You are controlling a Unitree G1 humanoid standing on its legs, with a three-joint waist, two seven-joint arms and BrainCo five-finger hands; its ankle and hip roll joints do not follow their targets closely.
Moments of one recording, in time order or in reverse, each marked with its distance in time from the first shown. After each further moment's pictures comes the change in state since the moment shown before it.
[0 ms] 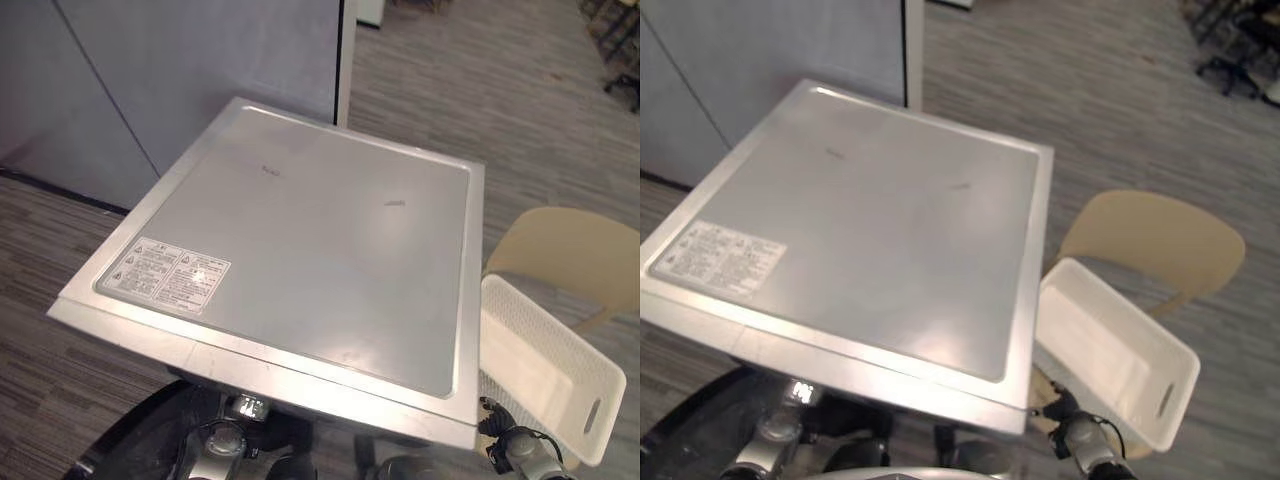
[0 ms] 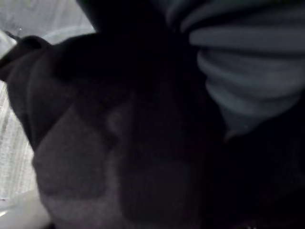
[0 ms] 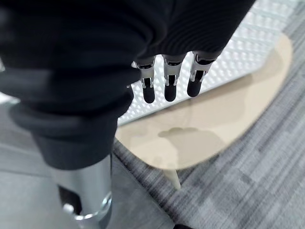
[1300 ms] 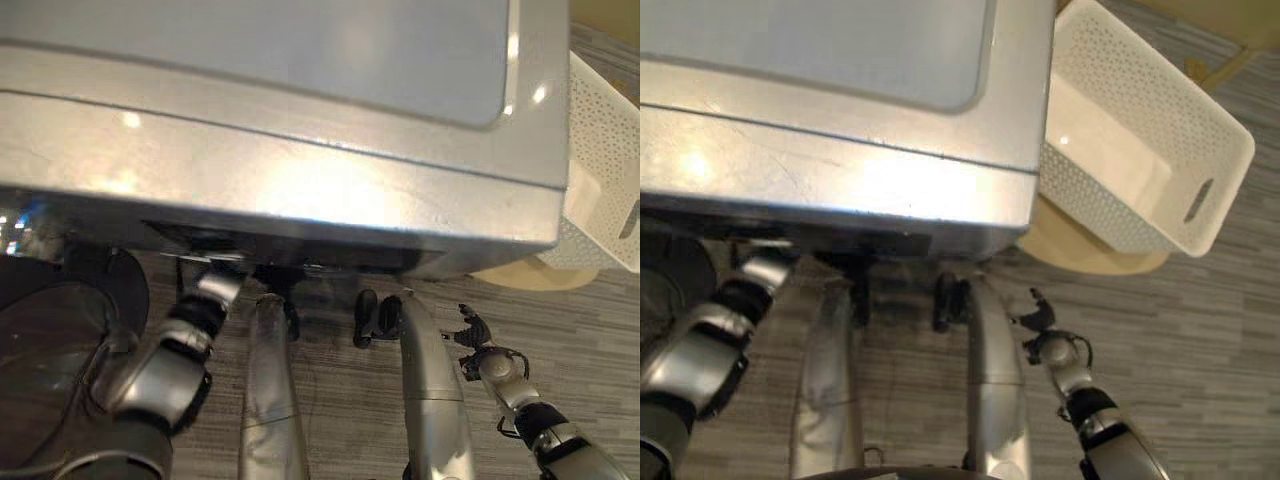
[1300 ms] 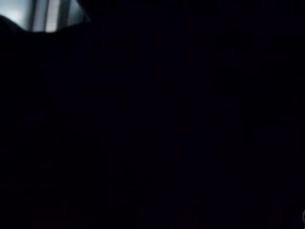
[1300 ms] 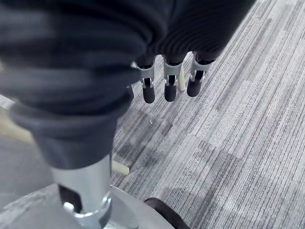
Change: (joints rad) left arm -0.930 0.240 -0.232 0.040 -0.023 -0.019 0.262; right arm -0.244 -0.037 0.099 -0.138 0.192 -0.082 -0.130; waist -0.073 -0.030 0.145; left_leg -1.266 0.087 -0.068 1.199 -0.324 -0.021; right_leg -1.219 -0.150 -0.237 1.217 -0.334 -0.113
